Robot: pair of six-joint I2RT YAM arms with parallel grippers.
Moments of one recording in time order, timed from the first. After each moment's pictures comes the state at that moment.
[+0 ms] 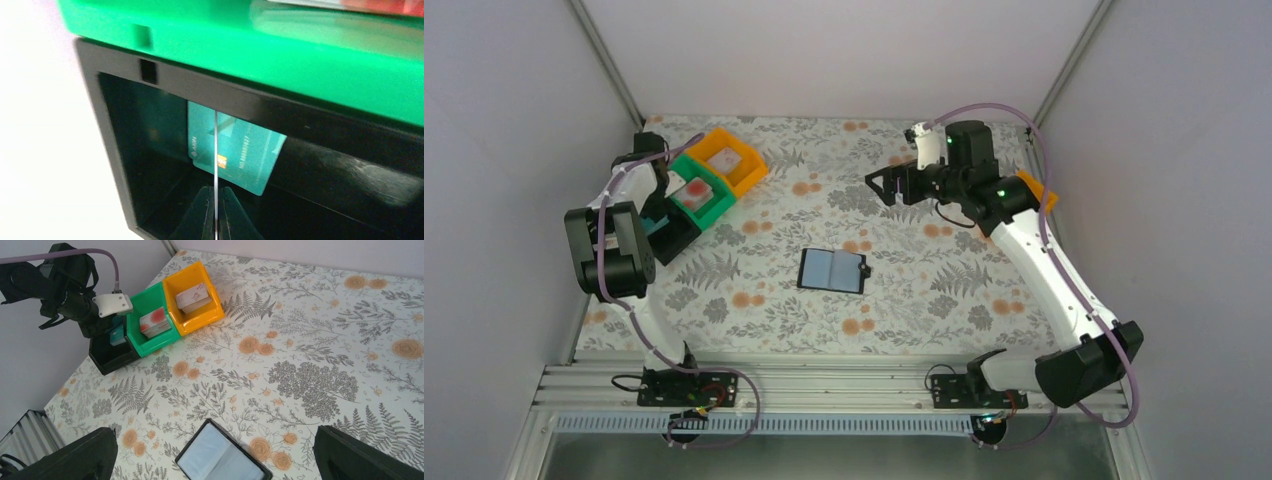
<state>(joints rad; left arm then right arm) 0.20 1.90 1.42 -0.80 -0.44 0.79 0.42 1.32 1.41 -0.67 -0.38 0.18</state>
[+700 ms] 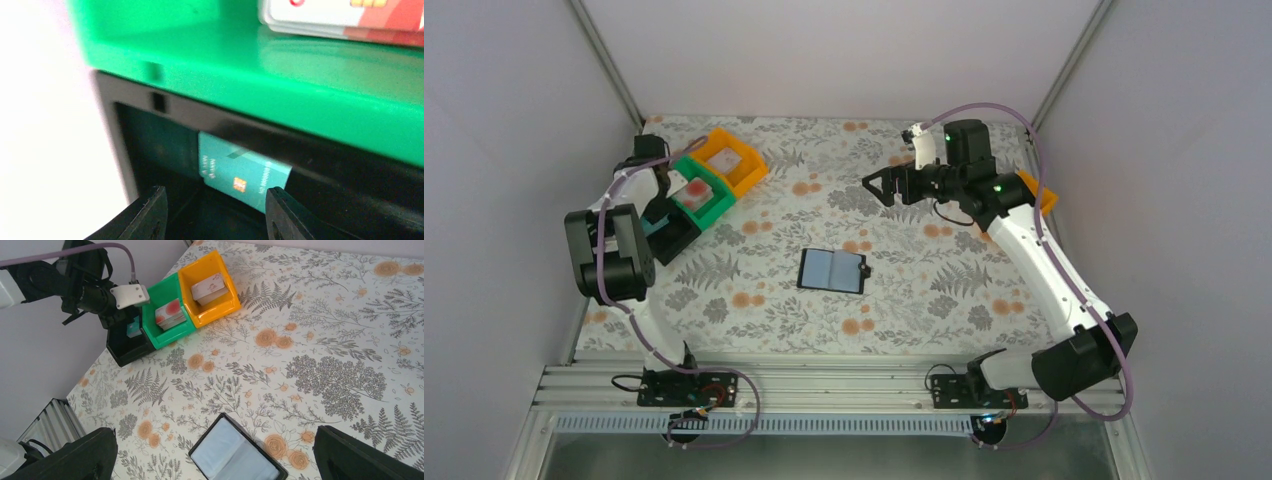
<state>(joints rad) 0.20 1.89 1.34 -0.66 -0.44 0.86 0.39 1.35 1.40 -0.67 -0.49 0.17</state>
